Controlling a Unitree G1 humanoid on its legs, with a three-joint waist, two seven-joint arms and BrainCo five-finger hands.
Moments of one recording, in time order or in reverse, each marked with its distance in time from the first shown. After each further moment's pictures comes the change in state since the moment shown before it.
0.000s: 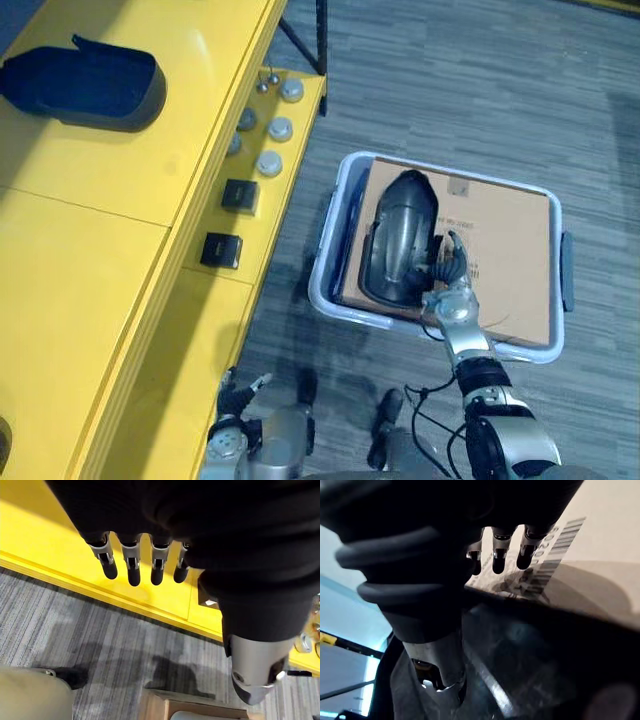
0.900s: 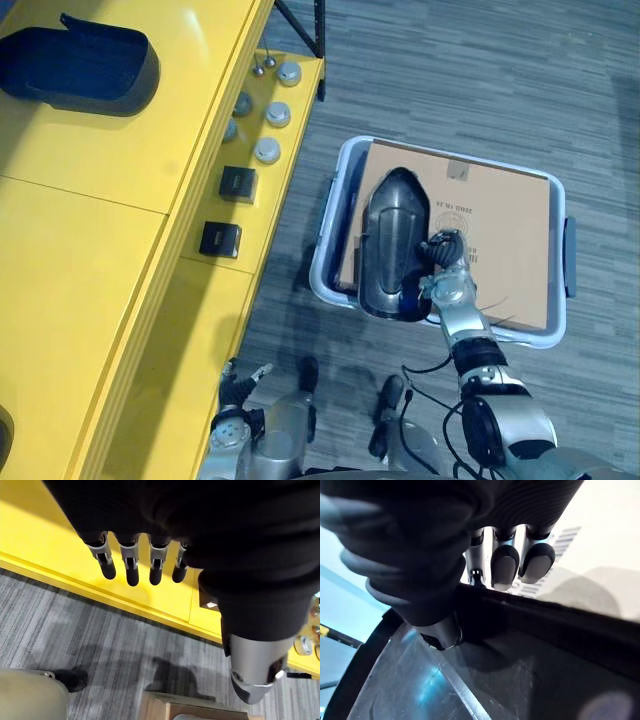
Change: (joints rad) left arm -0.013 -0.005 -0.032 -0.053 -0.020 0.005 0.016; right arm 0.014 -0.014 -0.049 -0.167 -0.045 0.050 -0.006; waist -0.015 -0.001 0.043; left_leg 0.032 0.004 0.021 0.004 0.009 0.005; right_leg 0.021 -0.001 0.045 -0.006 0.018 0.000
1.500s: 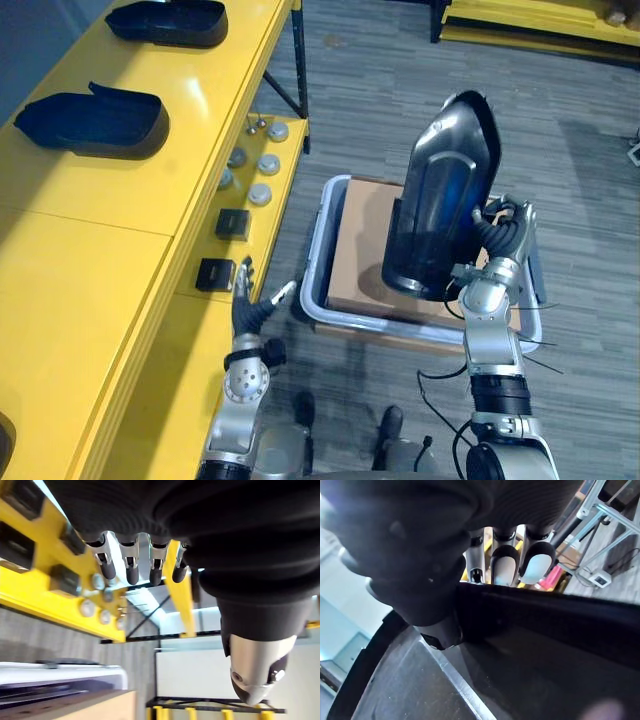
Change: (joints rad) left arm -0.056 -0.027 -0.198 -0.740 0.080 -0.024 0.087; right arm 0.172 0.064 0.055 -0.522 -0.132 -0.005 -0.125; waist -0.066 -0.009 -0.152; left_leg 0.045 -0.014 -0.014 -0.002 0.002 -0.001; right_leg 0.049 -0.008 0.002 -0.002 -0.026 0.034
